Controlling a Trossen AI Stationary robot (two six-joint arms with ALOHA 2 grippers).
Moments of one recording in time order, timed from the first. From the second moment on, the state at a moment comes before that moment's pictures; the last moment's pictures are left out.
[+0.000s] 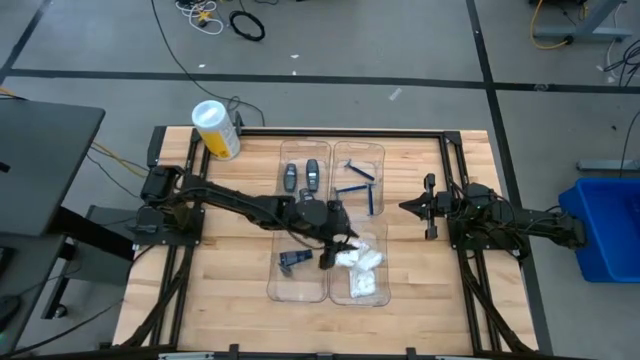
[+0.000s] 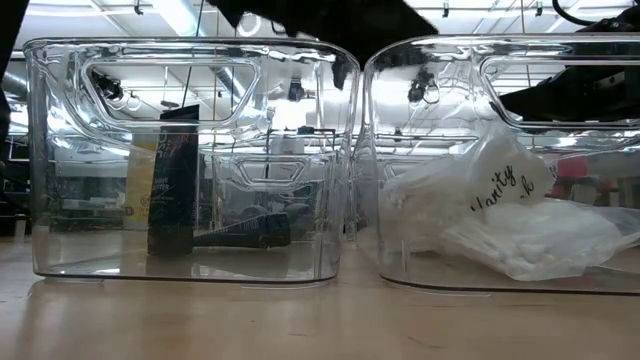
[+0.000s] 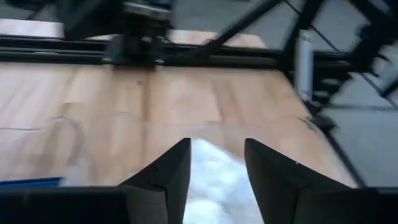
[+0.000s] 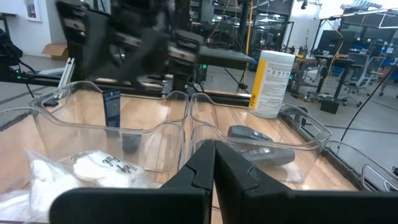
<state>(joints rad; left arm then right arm) -0.14 1.80 1.25 0.17 0.03 -0.13 -0.17 0.07 0.01 0.03 -0.13 -0.13</state>
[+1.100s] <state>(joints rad) -0.04 1.66 1.25 0.01 0.16 0.00 -0.17 0.07 0.01 0.03 -0.13 -0.13</state>
